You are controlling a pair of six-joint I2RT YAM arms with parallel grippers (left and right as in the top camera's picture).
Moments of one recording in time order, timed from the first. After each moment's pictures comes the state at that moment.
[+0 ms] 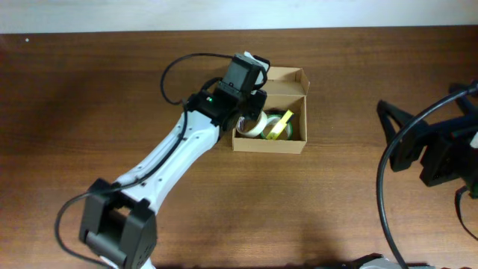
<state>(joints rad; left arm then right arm) -0.58 1.83 1.52 -0.54 -0.07 -0.08 0.33 1.42 2.71 -1.69 0.04 0.06</state>
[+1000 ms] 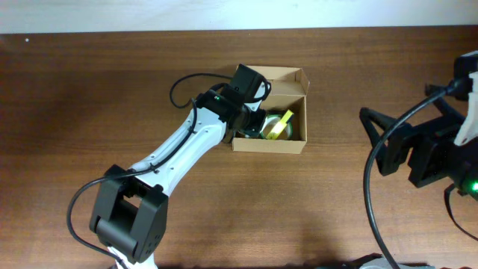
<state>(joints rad) -0.58 1.90 1.52 -0.72 0.07 -0.10 0.33 1.42 2.67 -1.69 -0.06 0.06</state>
